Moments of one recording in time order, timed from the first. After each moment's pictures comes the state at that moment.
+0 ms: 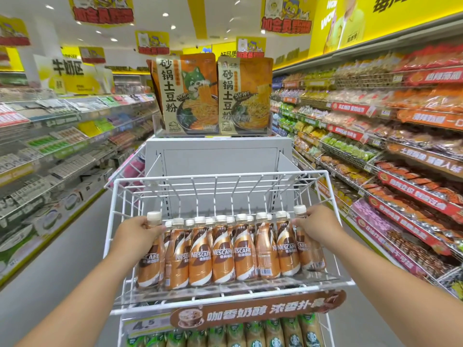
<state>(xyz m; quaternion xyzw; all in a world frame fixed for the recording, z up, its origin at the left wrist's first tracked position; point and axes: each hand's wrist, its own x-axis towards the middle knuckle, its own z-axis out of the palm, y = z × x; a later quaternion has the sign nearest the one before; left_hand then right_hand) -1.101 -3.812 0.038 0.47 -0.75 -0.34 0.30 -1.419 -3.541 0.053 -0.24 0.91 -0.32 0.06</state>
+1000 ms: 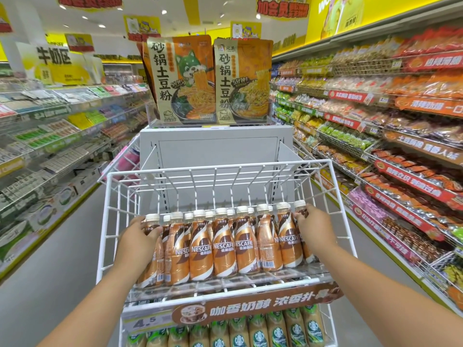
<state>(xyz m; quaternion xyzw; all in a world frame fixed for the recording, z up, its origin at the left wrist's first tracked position) -1.112 -3.818 -0.005 0.49 -0.73 -0.35 0.32 -1.412 -3.555 0.002 -0.18 0.91 -0.38 -0.01</state>
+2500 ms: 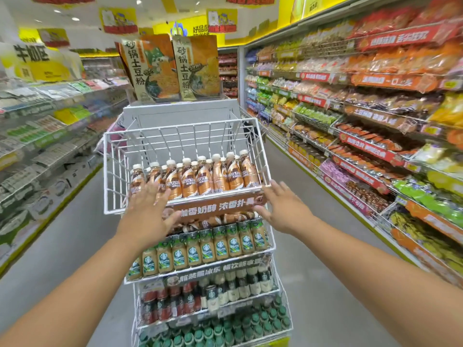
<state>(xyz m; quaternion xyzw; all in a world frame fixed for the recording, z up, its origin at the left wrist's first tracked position) -1.013 -3.587 0.014 0.31 -0.94 0.06 0.11 -1.253 -3.326 0.018 -0.42 0.90 -0.08 -0.01</state>
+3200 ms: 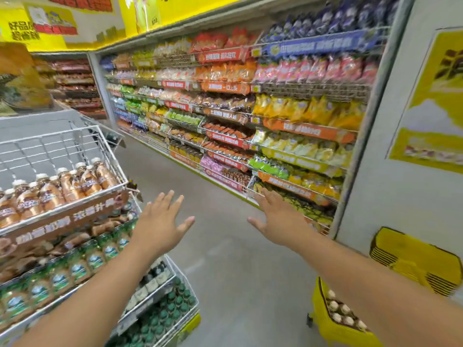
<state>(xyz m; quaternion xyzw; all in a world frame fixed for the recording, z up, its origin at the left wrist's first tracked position) -1.096 -3.243 0.019 0.01 -0.99 0.01 0.13 -1.142 -2.939 0.018 -0.18 0.98 -0.05 -0.07</state>
